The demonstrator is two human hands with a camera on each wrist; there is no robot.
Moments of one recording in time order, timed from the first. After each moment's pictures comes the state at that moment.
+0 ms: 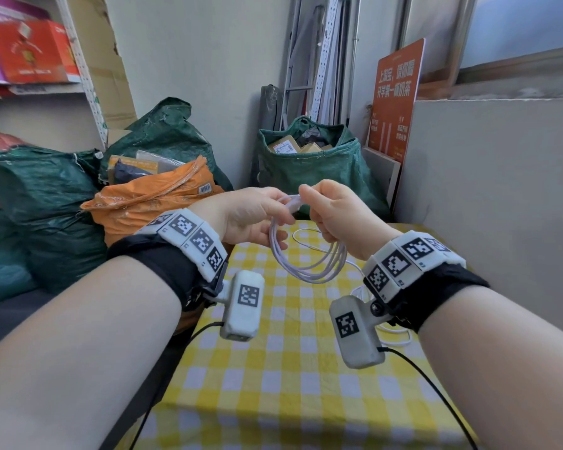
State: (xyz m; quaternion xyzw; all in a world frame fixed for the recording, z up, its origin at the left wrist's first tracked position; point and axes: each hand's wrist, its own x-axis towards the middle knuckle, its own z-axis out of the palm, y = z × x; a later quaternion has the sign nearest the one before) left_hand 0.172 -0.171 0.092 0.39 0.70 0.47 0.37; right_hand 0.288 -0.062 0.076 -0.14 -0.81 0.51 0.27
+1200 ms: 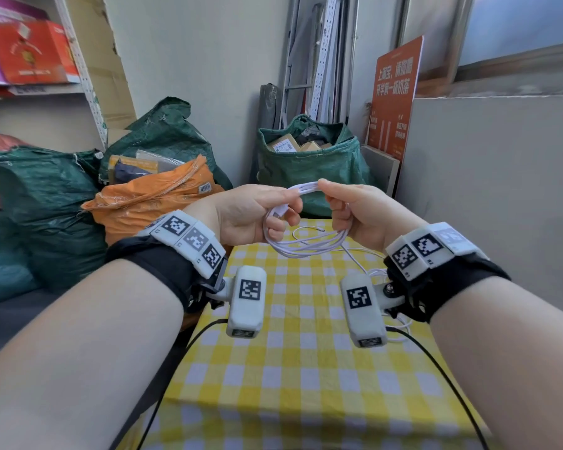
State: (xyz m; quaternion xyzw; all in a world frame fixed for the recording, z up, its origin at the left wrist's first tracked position) left_hand 0.180 -0.178 0.092 0.38 0.59 0.55 0.45; right_hand 0.302 -0.040 0.081 -0.15 -0.62 0.74 0.23
